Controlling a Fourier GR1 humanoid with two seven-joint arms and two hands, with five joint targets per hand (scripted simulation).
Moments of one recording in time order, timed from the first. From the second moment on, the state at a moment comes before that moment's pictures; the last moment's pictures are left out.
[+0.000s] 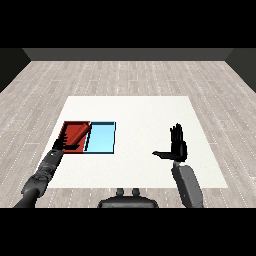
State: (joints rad) left arm -0.67 0.50 -0.14 -0.11 -0.02 0.30 -0.13; right arm -0.06 -0.17 0.09 -1.57 -0.35 -0.14 -0.36
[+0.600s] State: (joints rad) left arm -0.67 0.36 0.19 -0.46 0.36 -0.01 -0.62; right arm -0.06 -0.18 0.09 -1.56 -0.35 -0.09 -0.39
